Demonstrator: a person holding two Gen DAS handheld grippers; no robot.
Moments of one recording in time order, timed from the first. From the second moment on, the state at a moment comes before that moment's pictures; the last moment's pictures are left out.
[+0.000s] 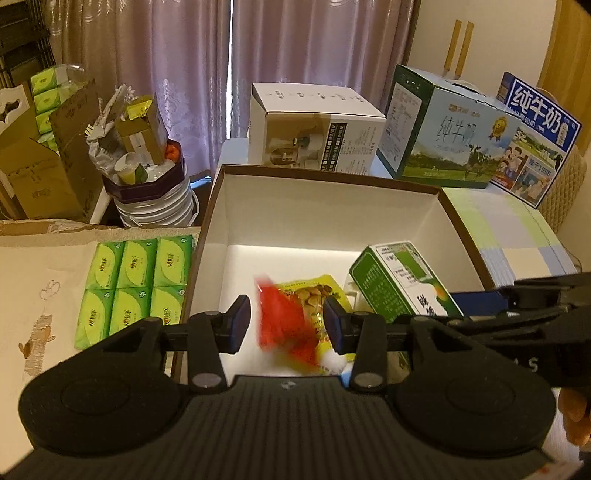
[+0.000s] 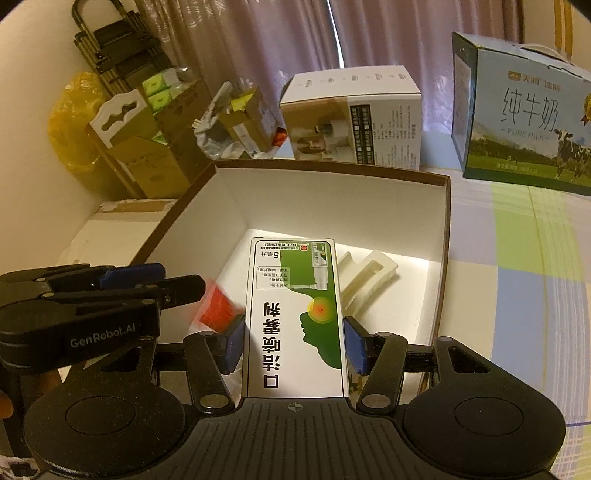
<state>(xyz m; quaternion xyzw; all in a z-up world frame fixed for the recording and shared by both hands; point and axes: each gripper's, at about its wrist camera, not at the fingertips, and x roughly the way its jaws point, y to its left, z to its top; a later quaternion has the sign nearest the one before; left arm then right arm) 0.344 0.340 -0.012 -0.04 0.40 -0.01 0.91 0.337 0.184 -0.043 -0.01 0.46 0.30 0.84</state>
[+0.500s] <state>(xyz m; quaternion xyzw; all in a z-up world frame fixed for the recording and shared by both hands) 0.348 0.354 -0.007 -0.05 0.39 -0.01 0.92 0.350 0.195 -0.045 0.01 0.43 0.30 0.85</state>
